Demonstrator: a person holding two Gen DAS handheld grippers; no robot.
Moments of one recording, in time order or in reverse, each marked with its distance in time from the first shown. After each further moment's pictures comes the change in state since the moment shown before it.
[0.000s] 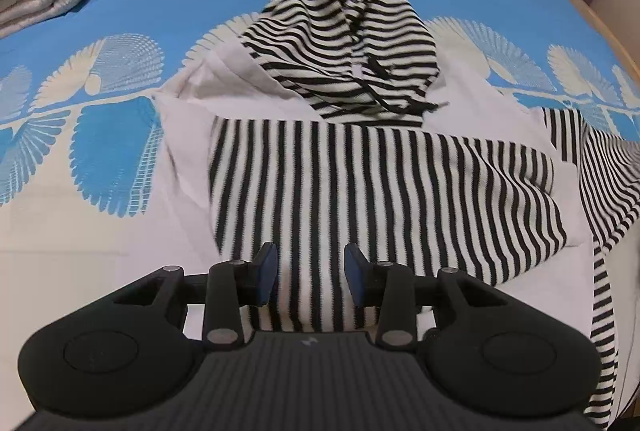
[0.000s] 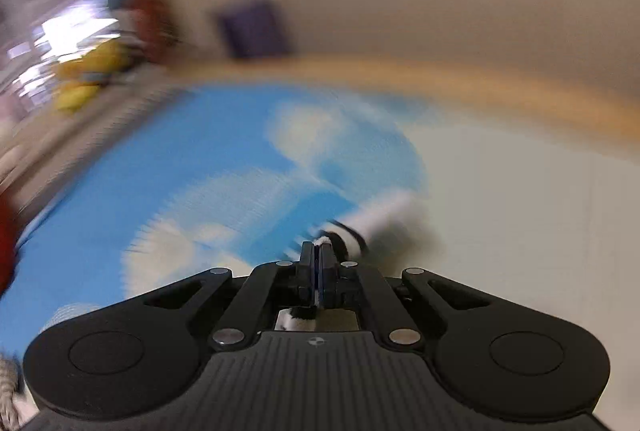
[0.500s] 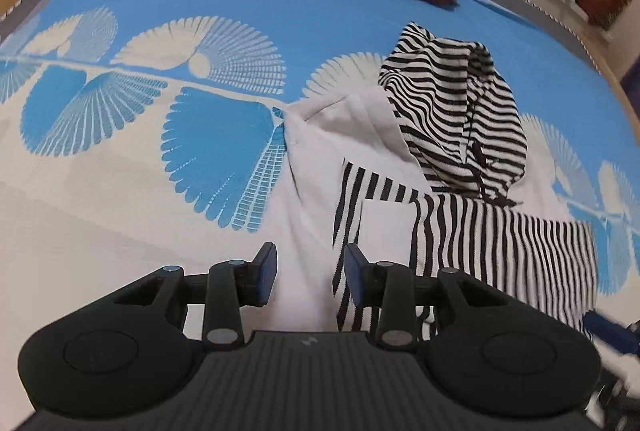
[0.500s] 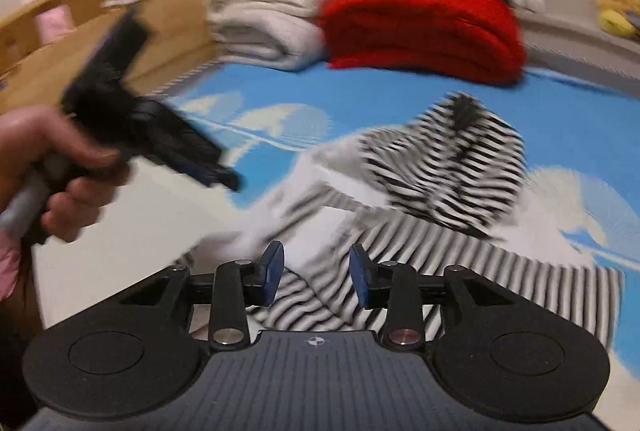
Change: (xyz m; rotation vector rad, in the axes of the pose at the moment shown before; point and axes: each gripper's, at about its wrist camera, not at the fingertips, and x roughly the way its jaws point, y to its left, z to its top) left arm -0.020 0.109 0.017 -0.312 -0.033 0.022; right arm -0.208 0.239 -0.160 -0.814 0.388 1.043
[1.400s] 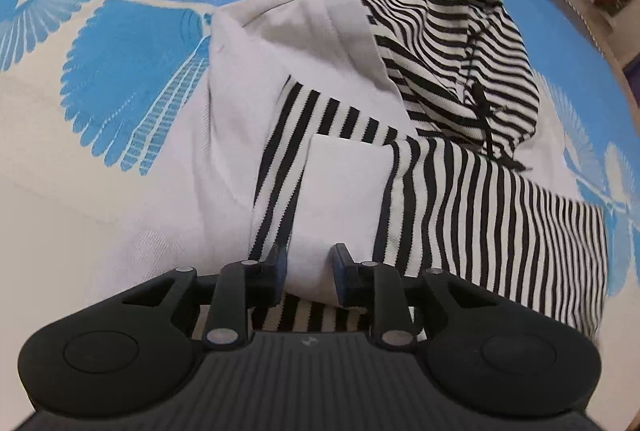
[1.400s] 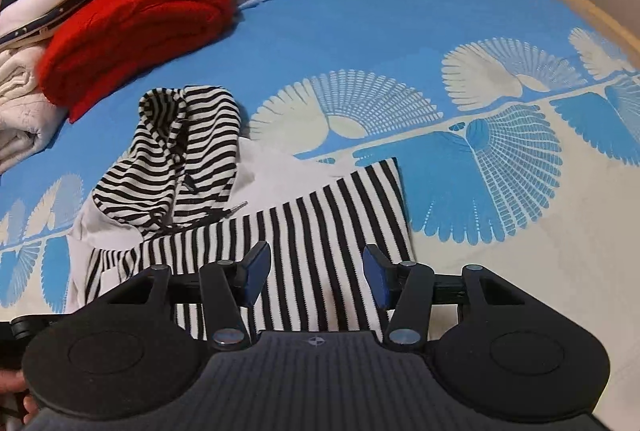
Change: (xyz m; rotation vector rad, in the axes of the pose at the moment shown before) left arm 0.095 -0.043 -0.023 -0.022 0.125 -0.059; right arm -0.030 -0.133 -0.012 0.604 0.089 -0.490
